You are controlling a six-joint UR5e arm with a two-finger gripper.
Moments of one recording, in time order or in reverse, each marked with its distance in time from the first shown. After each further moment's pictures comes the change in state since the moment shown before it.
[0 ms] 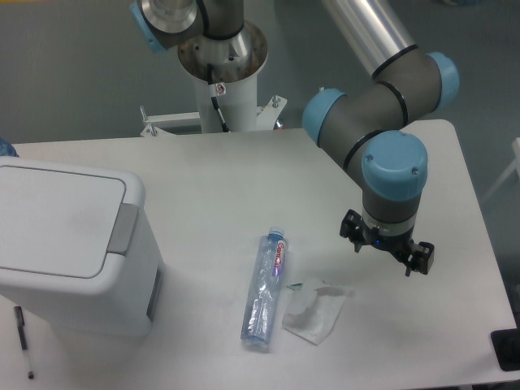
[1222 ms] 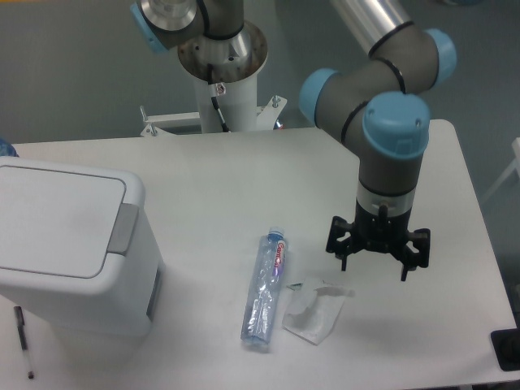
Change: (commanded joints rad) arm -0.041 0.121 -0.014 0.138 -0.385 -0.509
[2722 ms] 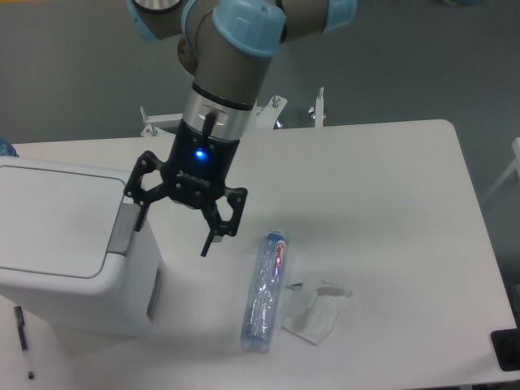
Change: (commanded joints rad) arm -0.210 0.219 -0.215 0.104 -0.283 -0.187
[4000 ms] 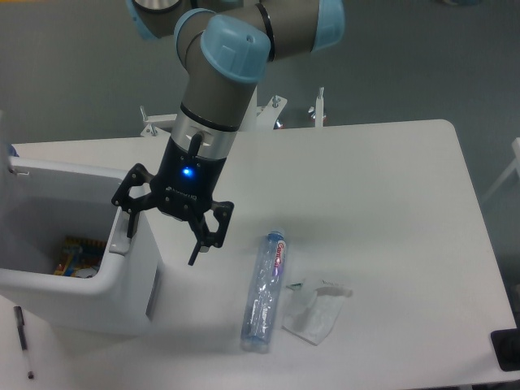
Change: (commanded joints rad) arm -0.008 -0.023 -0.018 0.000 0.003 -0.002
